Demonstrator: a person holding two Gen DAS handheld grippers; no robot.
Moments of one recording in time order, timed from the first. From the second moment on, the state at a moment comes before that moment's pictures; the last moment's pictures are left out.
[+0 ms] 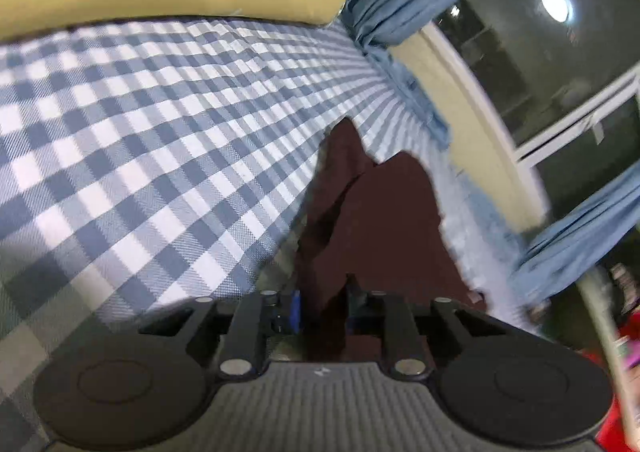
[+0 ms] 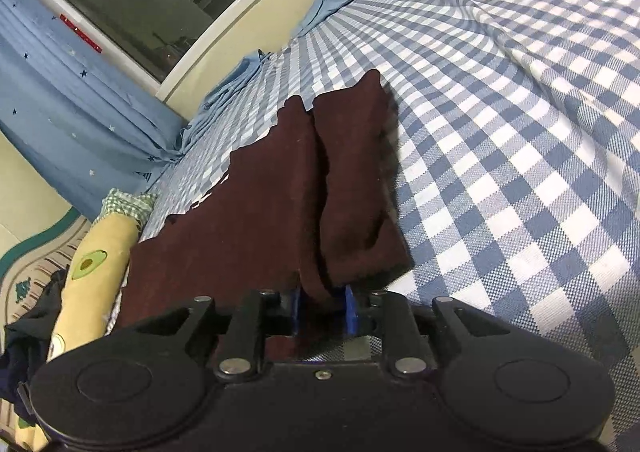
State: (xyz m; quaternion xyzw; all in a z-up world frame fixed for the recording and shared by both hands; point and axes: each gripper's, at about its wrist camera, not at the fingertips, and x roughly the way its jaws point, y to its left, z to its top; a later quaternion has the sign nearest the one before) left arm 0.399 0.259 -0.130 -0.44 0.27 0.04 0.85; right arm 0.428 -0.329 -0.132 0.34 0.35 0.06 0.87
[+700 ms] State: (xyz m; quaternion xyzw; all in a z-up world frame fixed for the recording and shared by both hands) left arm 0.356 0.217 -0.082 -0.22 0.32 0.12 0.91; right arm 0.402 -0.354 -0.115 0.33 0.36 0.02 0.87
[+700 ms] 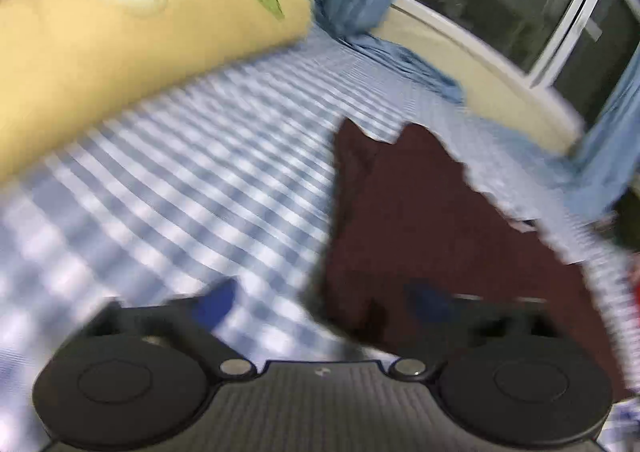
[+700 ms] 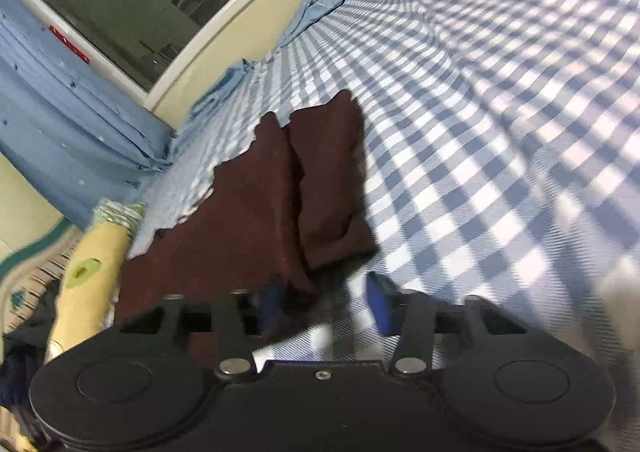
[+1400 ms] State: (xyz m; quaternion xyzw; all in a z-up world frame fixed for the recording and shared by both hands) left arm 0.341 0.187 -0.015 -0.06 0.31 0.10 0.94; right arm 0.338 -0.263 -0.012 0.15 0.29 0.05 0.94
